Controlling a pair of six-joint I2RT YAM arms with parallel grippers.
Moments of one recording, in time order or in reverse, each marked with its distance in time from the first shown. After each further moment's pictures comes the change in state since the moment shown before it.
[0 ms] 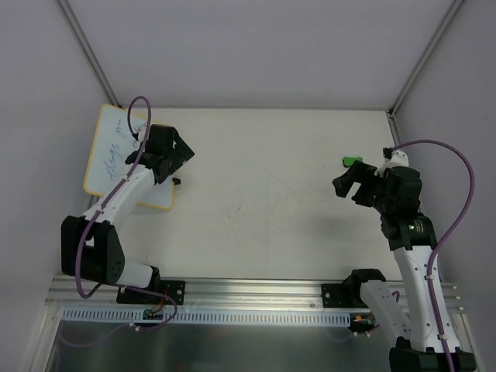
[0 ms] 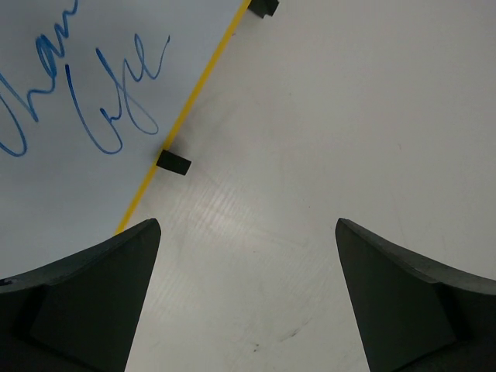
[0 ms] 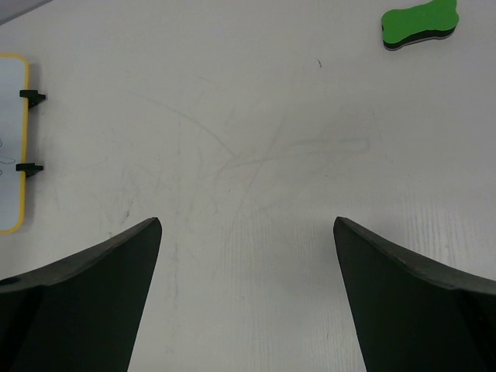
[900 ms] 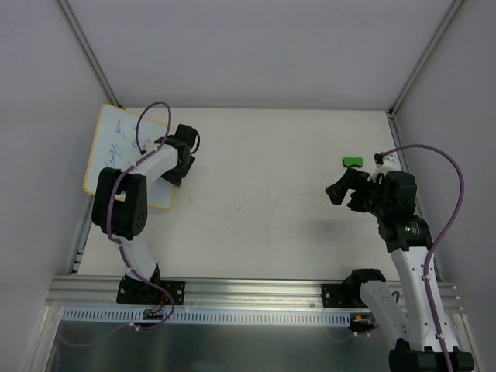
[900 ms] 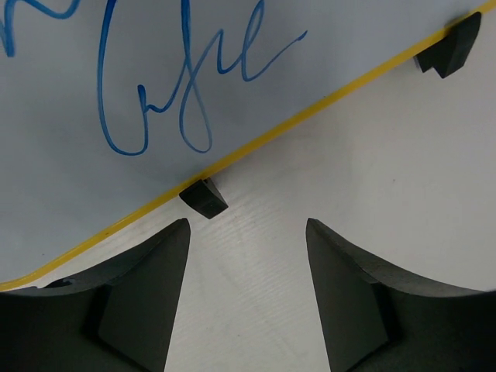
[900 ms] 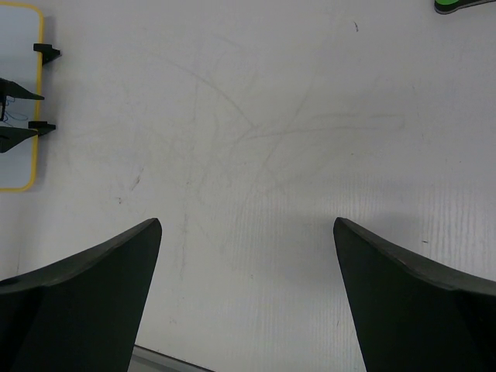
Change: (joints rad) left arm -0.049 0.424 0.192 -0.204 -0.225 -0.529; right arm 0.000 -0.018 -0.066 -0.004 -0.116 -0.018
